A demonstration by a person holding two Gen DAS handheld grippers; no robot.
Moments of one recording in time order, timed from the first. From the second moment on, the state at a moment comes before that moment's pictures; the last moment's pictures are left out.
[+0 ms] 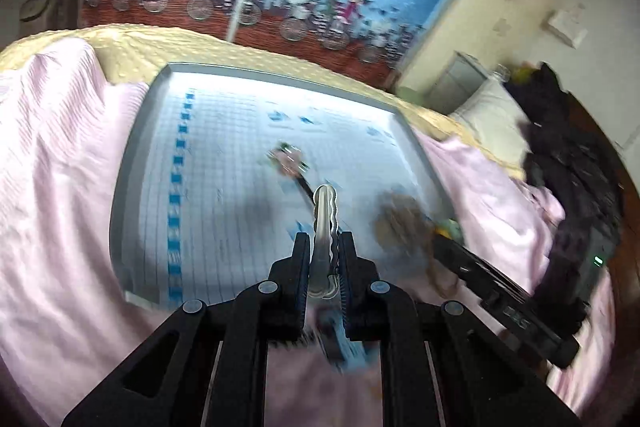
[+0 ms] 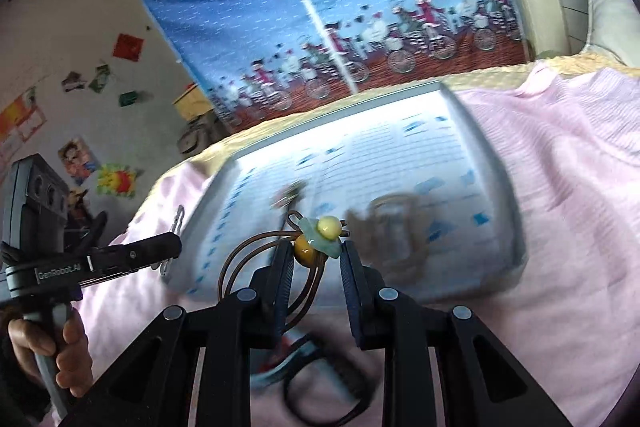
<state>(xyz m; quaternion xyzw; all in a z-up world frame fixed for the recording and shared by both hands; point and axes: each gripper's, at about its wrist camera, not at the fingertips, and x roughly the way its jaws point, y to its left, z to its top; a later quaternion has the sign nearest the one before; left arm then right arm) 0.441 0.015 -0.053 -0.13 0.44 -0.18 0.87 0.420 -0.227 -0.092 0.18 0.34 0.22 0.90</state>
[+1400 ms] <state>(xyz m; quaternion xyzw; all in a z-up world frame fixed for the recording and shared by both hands) 0.303 -0.002 0.029 -0.01 0.22 -0.04 0.97 0.317 -0.247 0.001 0.04 0.16 0.16 0.97</state>
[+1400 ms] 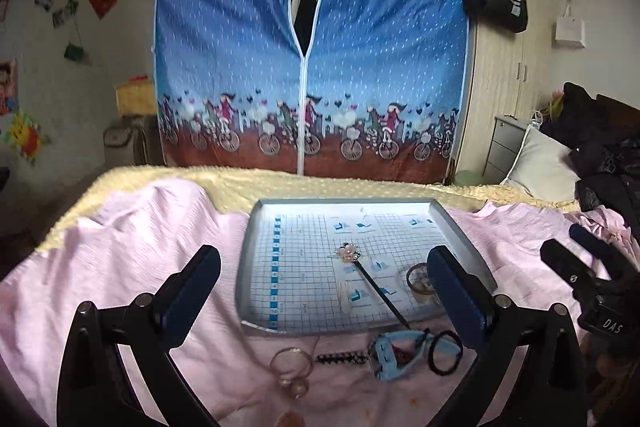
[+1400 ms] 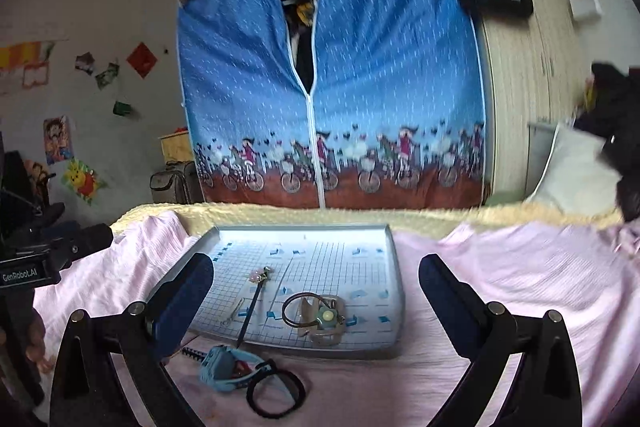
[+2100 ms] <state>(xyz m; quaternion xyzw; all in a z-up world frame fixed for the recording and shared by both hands) 0.200 0.006 -0.007 0.04 0.23 -0.06 0.97 0.213 -0.234 -0.023 0.05 0.25 0.17 0.95</state>
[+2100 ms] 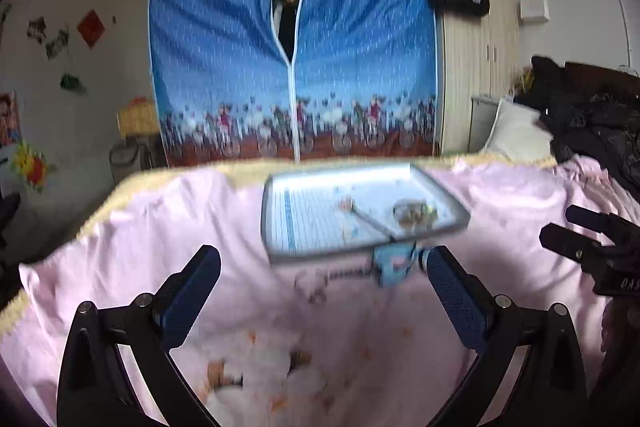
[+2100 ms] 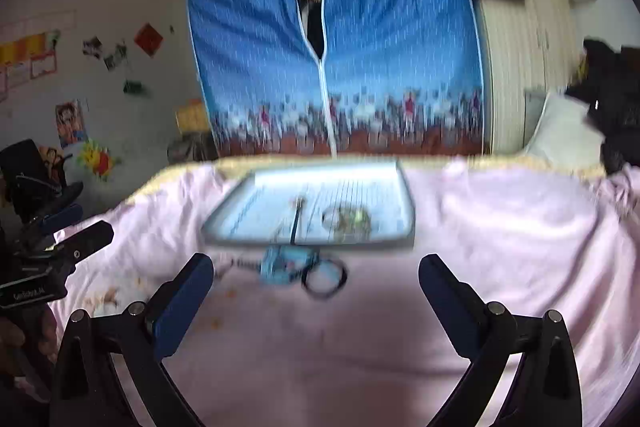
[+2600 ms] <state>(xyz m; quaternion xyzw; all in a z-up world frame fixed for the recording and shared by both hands) 0.218 0.045 -0.061 -0.01 0.33 -0.03 0.94 0.240 -0.206 -0.080 0.02 0.38 0.17 0.91</state>
